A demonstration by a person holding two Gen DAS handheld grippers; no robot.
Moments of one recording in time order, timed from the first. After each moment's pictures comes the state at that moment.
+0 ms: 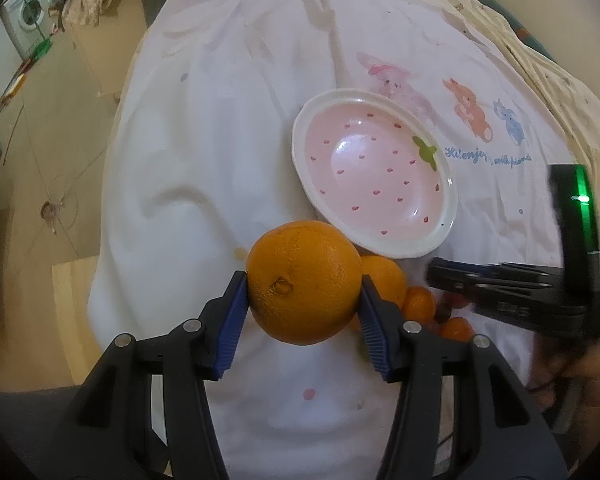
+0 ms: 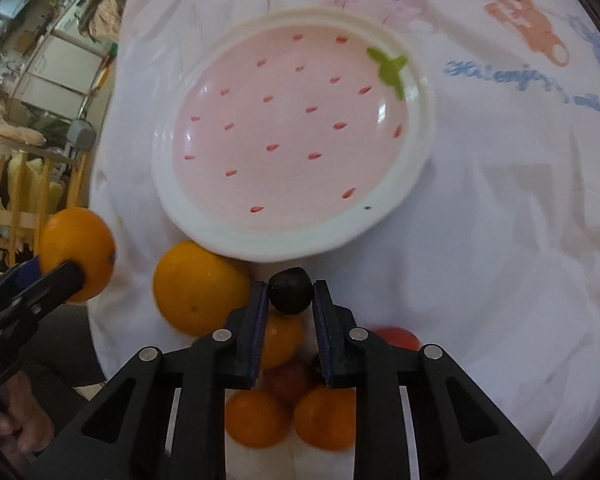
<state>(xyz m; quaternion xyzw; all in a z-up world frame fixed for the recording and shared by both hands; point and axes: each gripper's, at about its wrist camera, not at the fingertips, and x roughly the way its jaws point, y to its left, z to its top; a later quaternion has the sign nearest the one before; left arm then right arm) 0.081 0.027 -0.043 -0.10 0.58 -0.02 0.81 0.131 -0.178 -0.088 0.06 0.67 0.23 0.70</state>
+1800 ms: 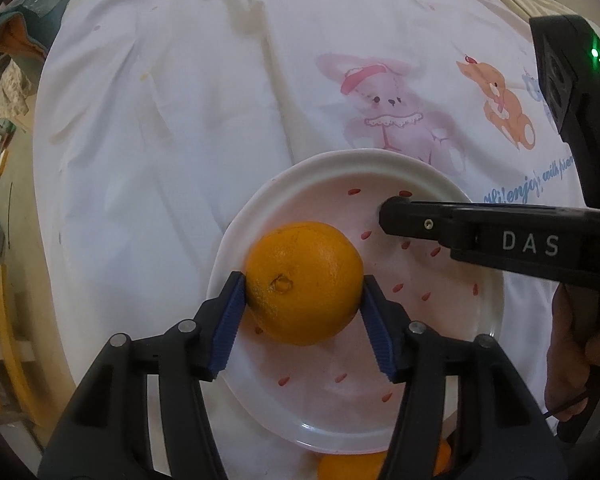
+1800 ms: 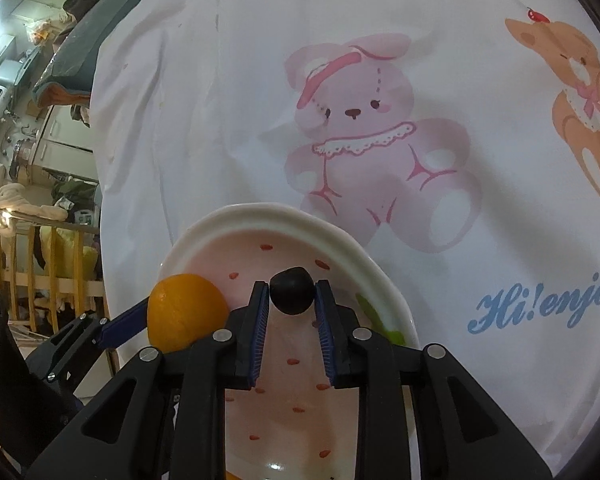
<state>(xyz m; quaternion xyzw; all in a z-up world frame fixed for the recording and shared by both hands) 0.238 -0.024 -0.103 0.02 0.61 -0.04 0.79 0.294 -0.159 -0.130 0.16 0.65 0.25 0.70</state>
